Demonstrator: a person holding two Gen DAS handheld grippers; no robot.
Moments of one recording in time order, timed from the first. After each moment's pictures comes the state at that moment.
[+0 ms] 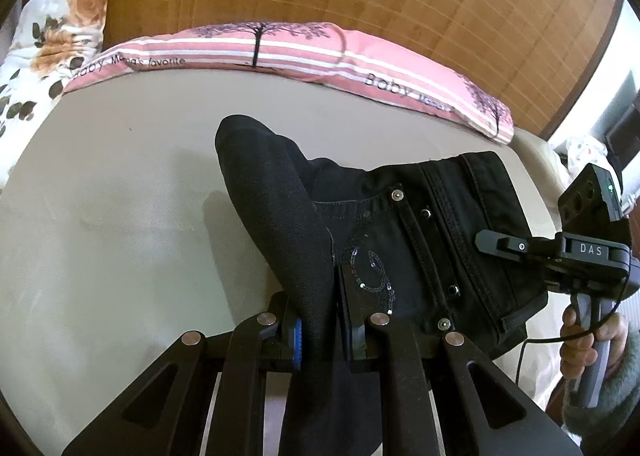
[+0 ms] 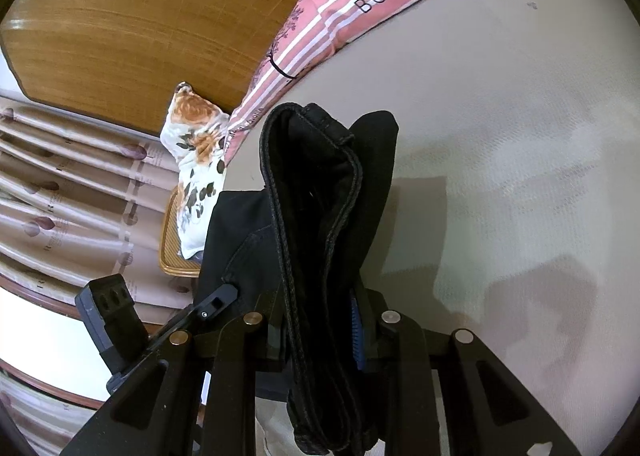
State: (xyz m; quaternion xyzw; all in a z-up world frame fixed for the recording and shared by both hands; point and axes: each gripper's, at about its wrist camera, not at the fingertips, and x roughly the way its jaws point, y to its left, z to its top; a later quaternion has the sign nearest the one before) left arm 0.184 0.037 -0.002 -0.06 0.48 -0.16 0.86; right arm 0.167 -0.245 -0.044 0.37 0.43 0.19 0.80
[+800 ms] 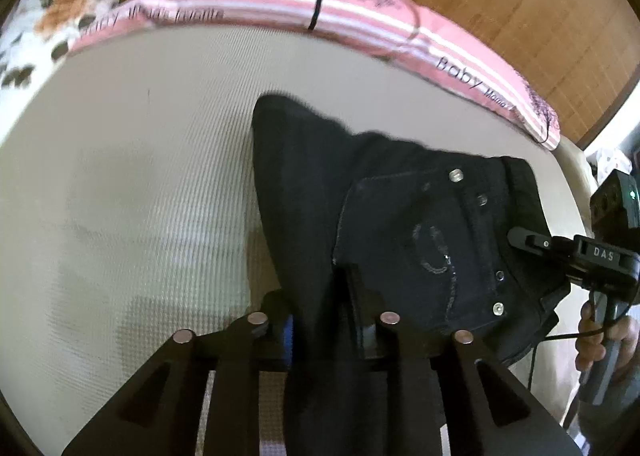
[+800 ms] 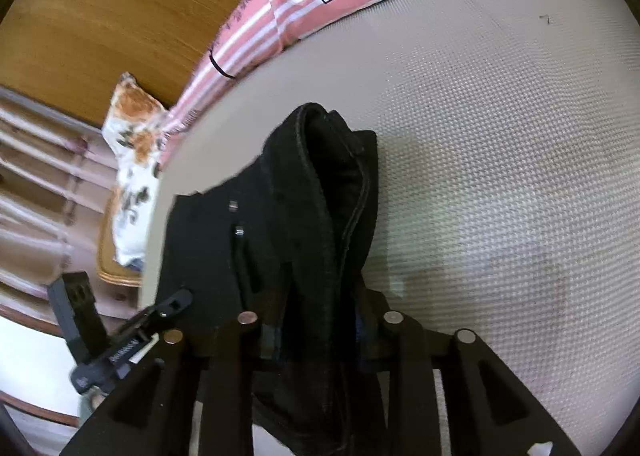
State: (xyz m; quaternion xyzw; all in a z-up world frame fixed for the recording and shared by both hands) left arm 0.243 0.081 -0.069 -0.08 0.52 -0.12 0.84; right arm 0.217 -0.244 -0.078 0.29 0.47 0.10 0.83
